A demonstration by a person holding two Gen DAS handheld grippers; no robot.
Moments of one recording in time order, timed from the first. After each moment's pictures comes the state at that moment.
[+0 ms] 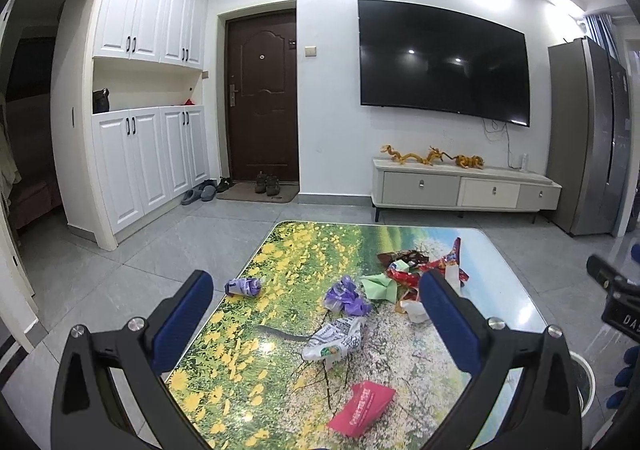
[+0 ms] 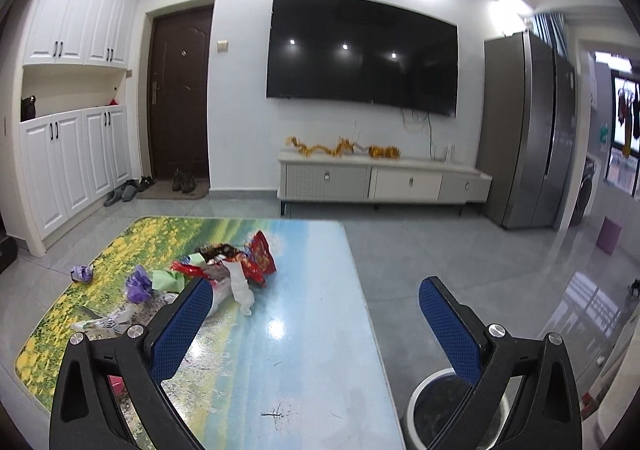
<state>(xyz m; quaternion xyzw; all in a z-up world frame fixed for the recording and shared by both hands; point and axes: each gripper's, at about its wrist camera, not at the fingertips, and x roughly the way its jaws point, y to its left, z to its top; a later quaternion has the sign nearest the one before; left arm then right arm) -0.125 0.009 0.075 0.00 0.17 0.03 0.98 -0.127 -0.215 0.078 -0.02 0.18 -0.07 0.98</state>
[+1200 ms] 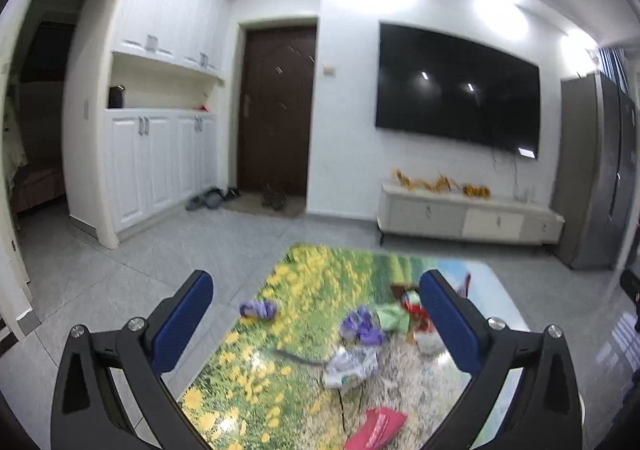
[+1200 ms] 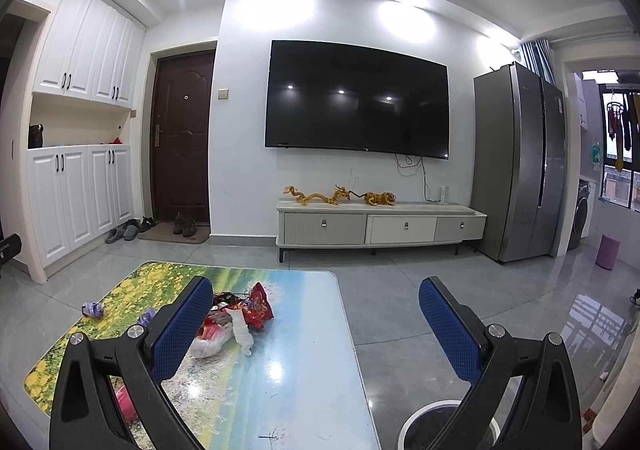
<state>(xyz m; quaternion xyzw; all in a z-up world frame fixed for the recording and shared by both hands) -0.119 0.050 0.091 -0.04 0.15 0.04 0.99 -0.159 -0.224 0.097 -0.01 0.11 -0.07 0.99</state>
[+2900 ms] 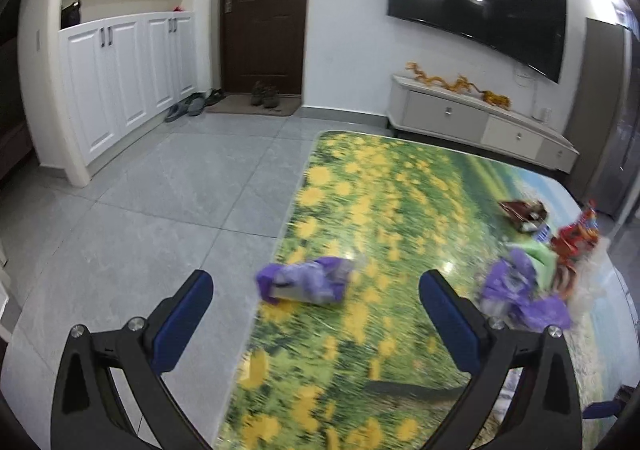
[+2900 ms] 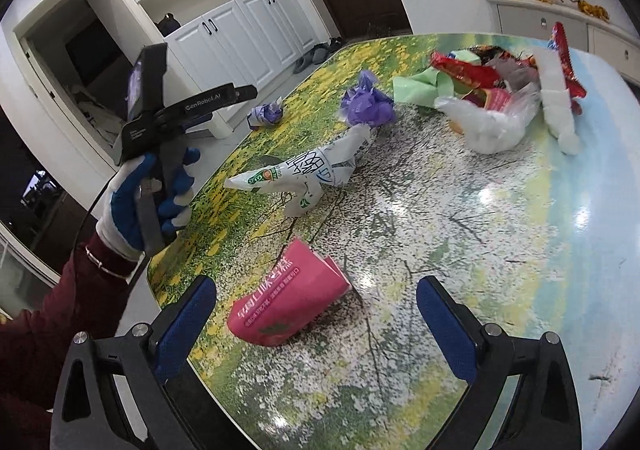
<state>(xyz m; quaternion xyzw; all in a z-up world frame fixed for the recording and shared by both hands) 0.094 0.157 -0.058 -0.03 0.33 0.00 0.94 -0.028 -0.084 -0.073 0.08 0.44 0.33 0.83</state>
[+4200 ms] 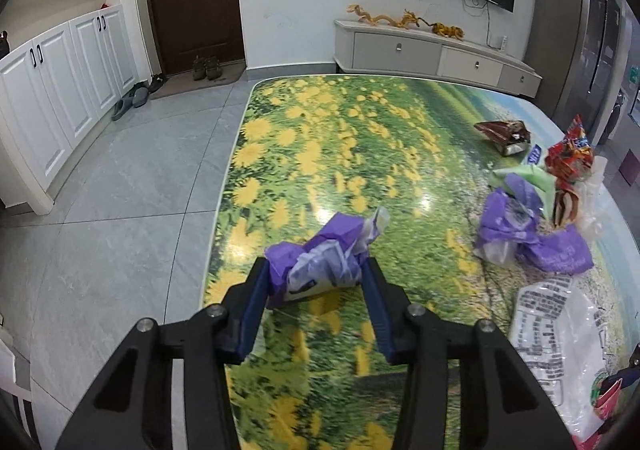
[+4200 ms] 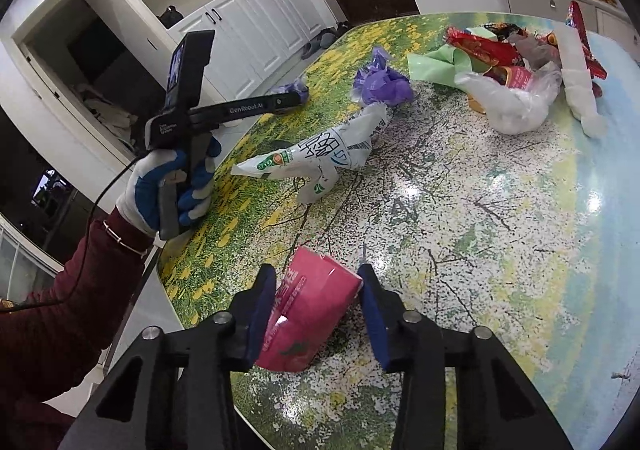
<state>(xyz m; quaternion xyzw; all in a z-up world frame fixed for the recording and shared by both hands) 0.123 0.137 -0.090 0.04 0.41 -0.09 0.91 -0.027 -0.081 -0.076 0.09 0.46 0.34 0.81</state>
